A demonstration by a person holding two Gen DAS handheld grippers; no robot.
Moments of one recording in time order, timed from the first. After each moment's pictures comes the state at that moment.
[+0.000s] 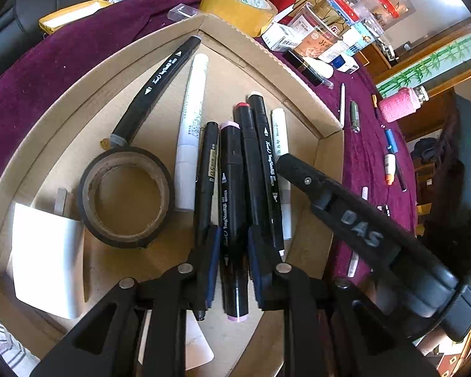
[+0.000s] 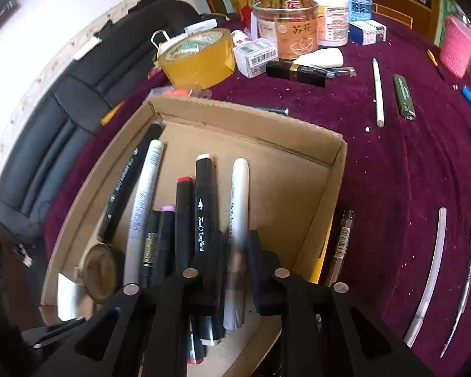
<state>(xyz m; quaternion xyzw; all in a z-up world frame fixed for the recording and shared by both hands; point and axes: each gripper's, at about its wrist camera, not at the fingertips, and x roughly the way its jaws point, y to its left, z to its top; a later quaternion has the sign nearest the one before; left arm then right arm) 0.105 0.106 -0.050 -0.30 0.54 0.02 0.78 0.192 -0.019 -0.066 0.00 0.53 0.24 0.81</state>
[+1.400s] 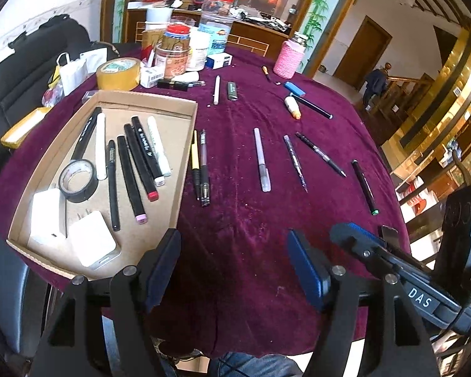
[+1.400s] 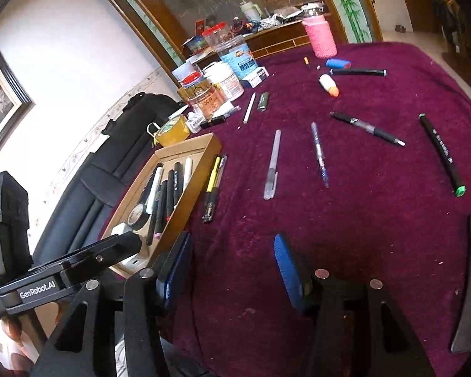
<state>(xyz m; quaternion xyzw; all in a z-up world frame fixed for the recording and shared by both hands) -0.014 -0.021 0.037 -0.09 0.46 -0.10 0.88 -0.015 -0.231 -0.014 0.17 0.40 0.20 0.88</state>
